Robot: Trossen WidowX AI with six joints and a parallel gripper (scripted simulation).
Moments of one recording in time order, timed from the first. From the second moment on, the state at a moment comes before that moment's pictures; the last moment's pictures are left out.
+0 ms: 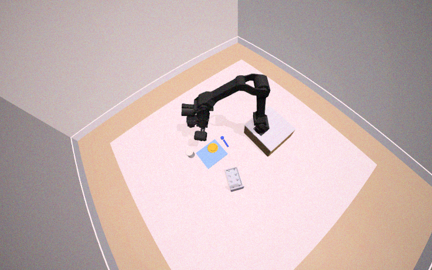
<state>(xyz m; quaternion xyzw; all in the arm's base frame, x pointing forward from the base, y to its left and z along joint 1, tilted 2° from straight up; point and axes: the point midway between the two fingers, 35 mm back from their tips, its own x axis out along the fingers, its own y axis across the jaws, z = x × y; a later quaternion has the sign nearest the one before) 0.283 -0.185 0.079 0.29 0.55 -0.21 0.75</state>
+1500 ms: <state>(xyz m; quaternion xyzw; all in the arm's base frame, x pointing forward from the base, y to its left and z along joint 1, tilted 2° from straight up) 0.279 -0.126 -0.005 0.01 0.69 0.00 0.72</state>
